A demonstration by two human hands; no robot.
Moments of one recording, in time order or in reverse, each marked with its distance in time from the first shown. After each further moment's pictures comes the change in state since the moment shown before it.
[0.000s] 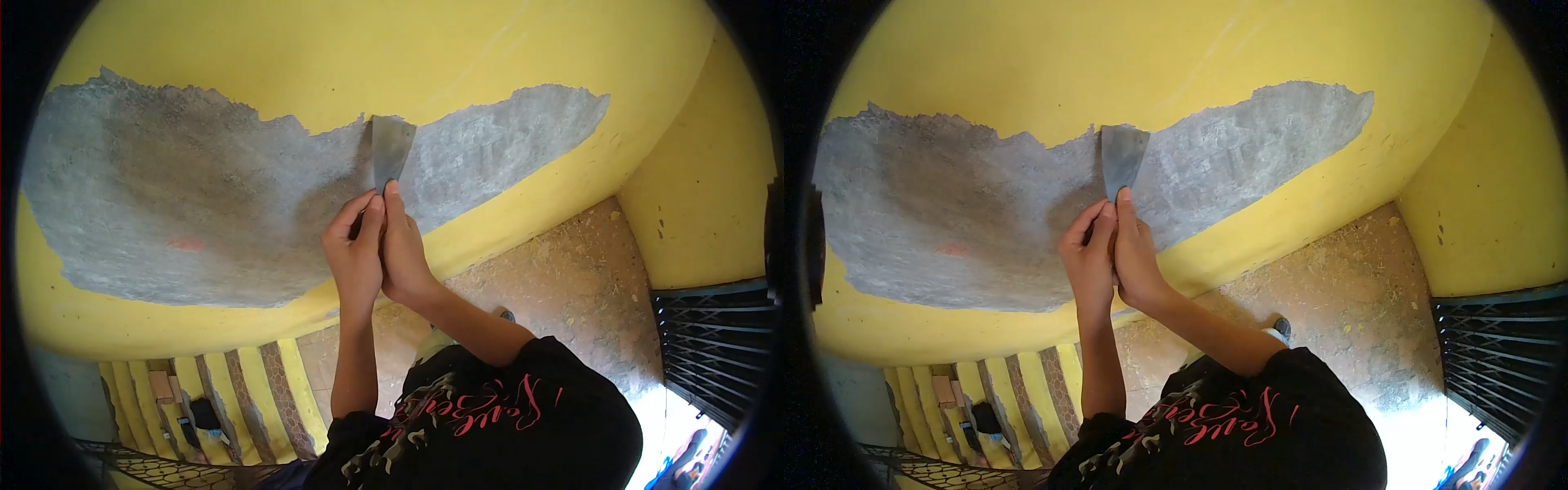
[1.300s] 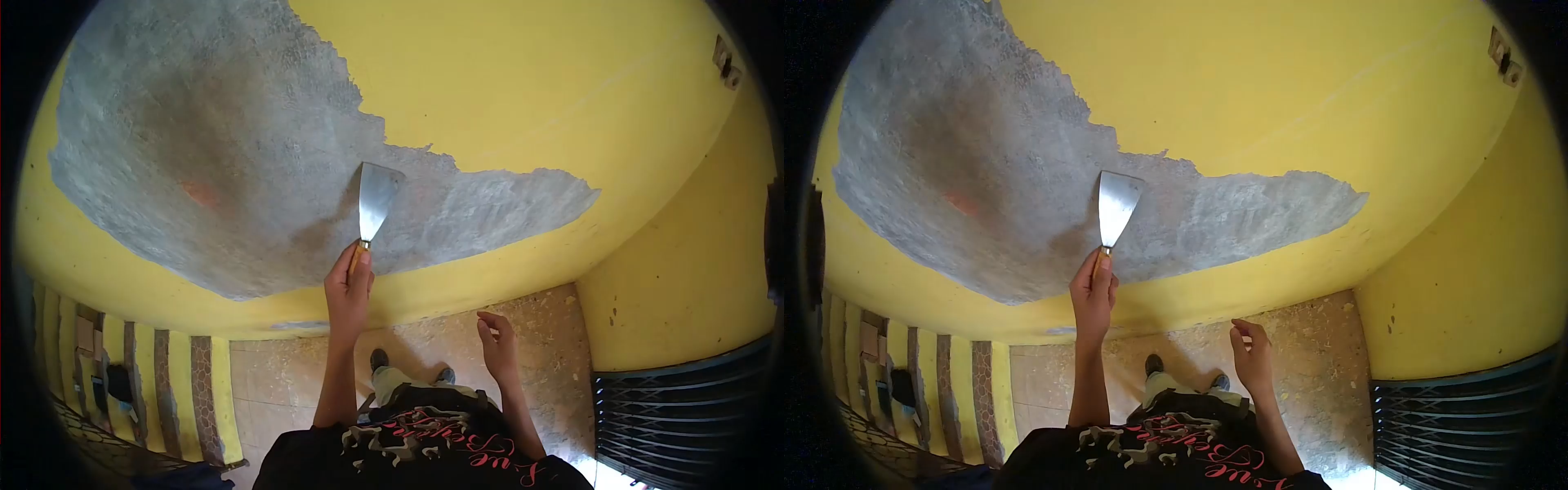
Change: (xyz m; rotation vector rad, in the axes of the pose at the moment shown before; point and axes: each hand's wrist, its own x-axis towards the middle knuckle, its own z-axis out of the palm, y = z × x) left_hand -0.037 -0.042 -0.037 -0.373 0.023 -0.098; right_hand -0.099 -0.049 -0.190 -1.424 0.282 -0.432
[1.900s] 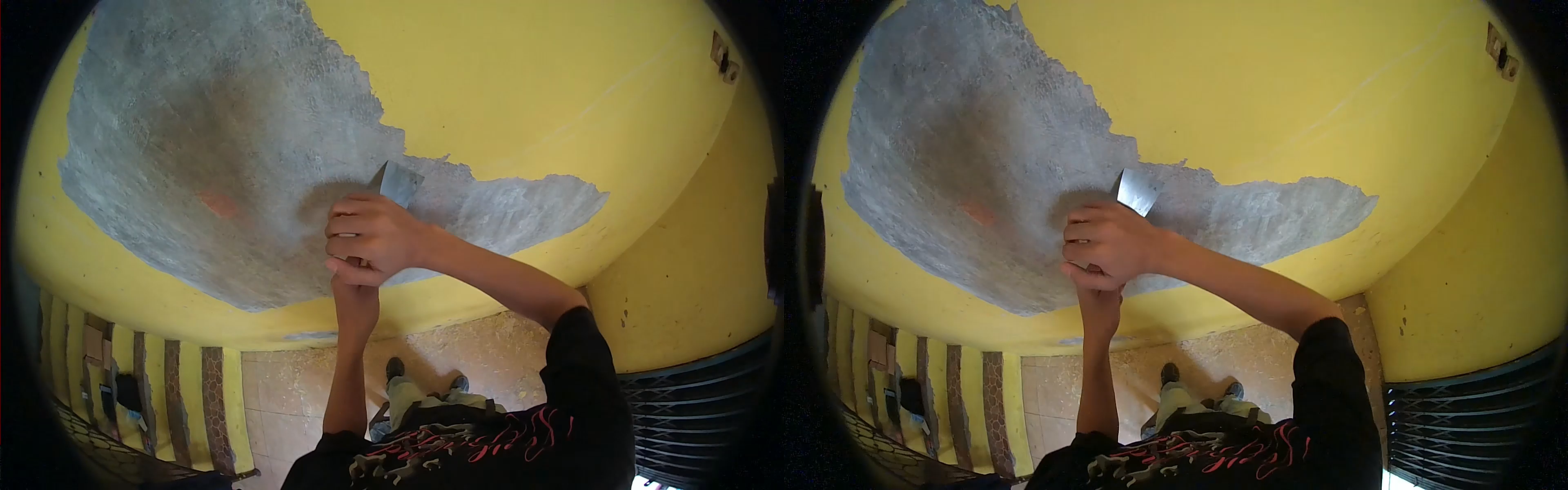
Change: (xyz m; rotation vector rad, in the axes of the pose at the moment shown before) left_hand 0.013 -0.002 -0.016 0.252 0.126 0.266; right_hand 0.135 -0.239 0.132 0.147 -0.348 -1.772
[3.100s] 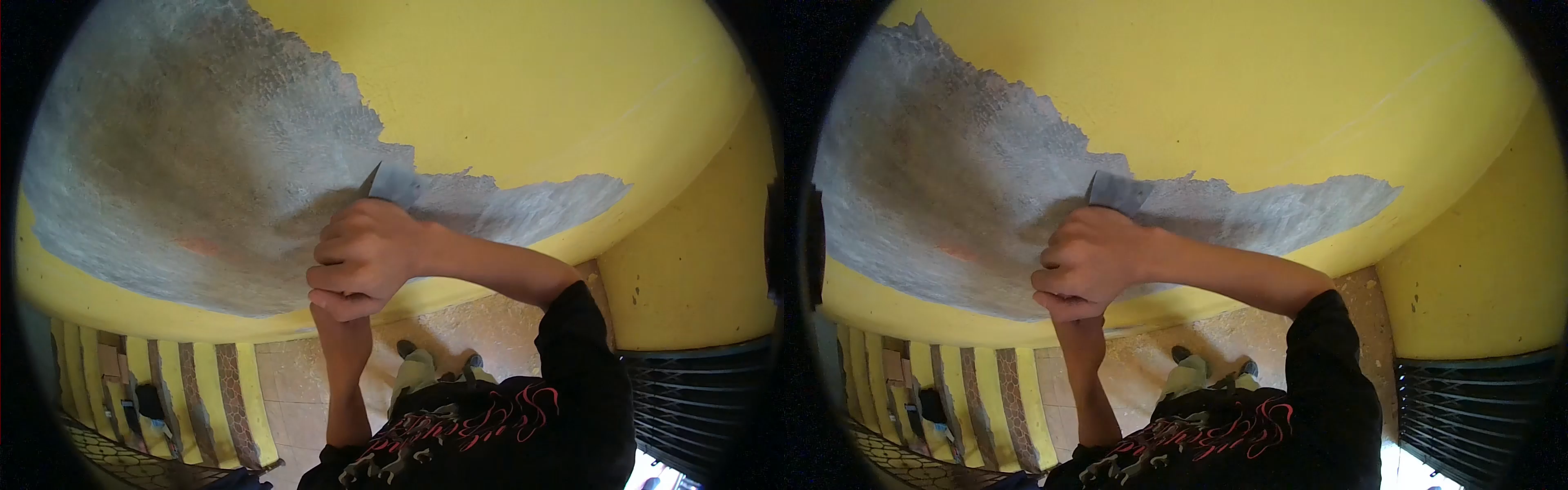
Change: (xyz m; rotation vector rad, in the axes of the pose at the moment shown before) left_hand 0.025 0.037 -0.026 0.259 -0.135 -0.261; right_hand 0.016 0.032 0.005 0.008 0.018 -0.014
